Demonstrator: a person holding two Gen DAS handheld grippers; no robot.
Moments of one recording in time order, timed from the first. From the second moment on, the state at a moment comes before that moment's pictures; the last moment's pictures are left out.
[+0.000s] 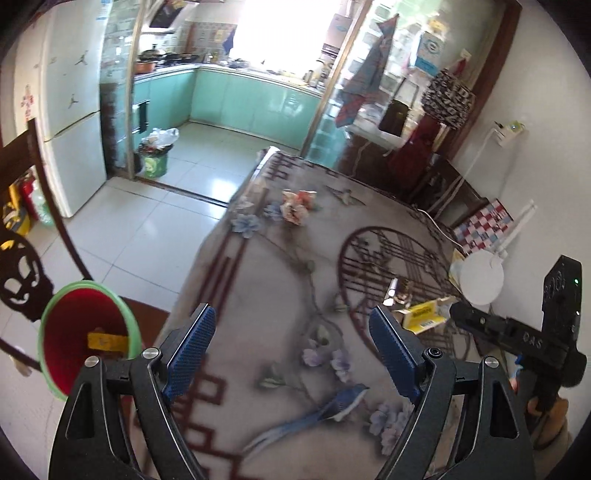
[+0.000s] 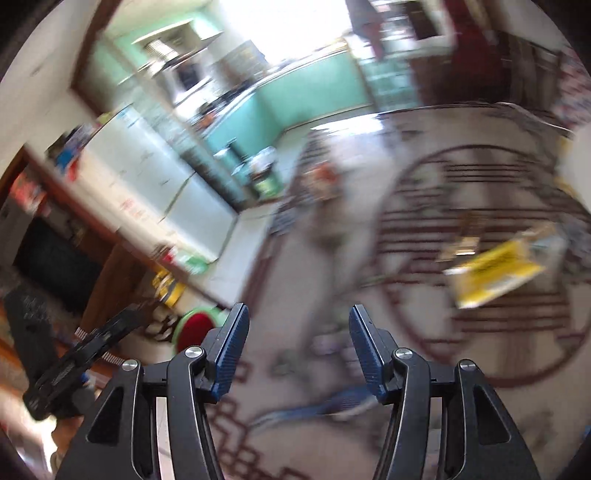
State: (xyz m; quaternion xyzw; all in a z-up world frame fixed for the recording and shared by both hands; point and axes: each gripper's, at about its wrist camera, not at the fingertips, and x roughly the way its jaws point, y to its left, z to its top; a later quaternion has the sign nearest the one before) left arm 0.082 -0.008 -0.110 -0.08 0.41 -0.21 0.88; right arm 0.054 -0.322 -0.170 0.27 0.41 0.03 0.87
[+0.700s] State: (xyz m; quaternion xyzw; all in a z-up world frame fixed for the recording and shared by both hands) left arm 0.075 -0.253 -0.172 0.11 0.46 -0.43 0.77; right arm 0.119 -0.562 -0.320 0.41 0.47 -0.17 0.76
